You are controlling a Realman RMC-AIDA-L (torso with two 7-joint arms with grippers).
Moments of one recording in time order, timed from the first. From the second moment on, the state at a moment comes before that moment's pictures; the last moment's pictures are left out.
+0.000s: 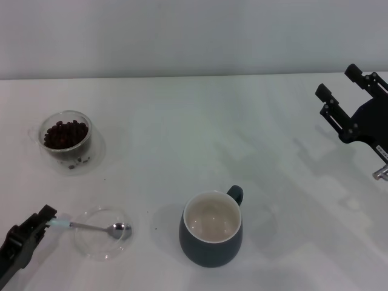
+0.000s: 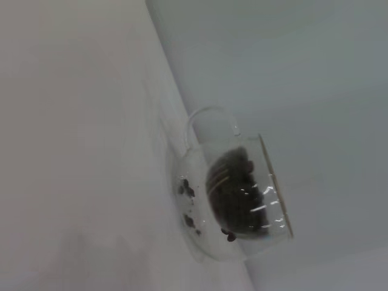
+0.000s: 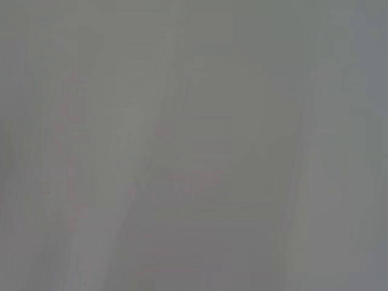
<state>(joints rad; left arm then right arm) -0.24 -2.07 1.34 -0.02 0.65 1.38 -1.61 0.34 2.00 -1.92 -0.16 0.10 -1.48 0.21</state>
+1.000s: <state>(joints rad) -0.22 -2.06 1.34 0.03 0.65 1.39 -1.58 0.34 2.00 -1.93 -0.17 0.10 -1.48 0.21</state>
